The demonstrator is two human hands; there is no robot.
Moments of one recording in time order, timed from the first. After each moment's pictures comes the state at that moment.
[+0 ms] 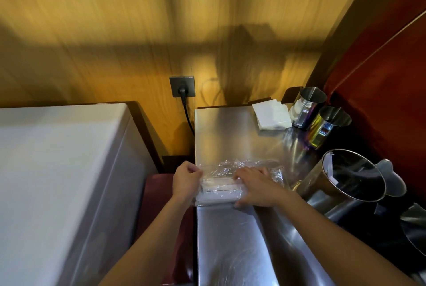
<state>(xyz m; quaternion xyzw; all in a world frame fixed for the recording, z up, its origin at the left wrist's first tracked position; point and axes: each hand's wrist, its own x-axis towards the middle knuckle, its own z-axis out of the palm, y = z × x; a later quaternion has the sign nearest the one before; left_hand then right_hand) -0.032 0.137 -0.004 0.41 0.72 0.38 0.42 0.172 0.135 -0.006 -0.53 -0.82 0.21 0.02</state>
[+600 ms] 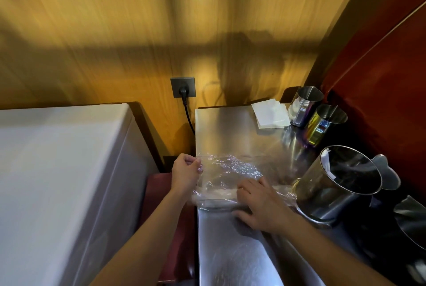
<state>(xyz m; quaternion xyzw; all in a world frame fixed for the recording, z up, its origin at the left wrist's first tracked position) -0.035 0.141 0.003 0.38 0.66 0.47 0.44 0.169 0.071 0.006 -0.45 -0.89 0.01 0.10</state>
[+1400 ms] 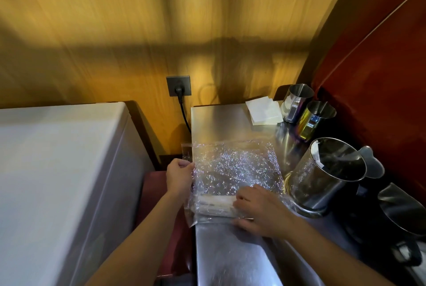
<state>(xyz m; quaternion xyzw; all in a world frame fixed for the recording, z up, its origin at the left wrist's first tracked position) -0.039 0.127 -0.010 0.37 0.70 0.45 0.41 0.176 0.044 0.016 -0.39 -0.91 0.03 0.10</state>
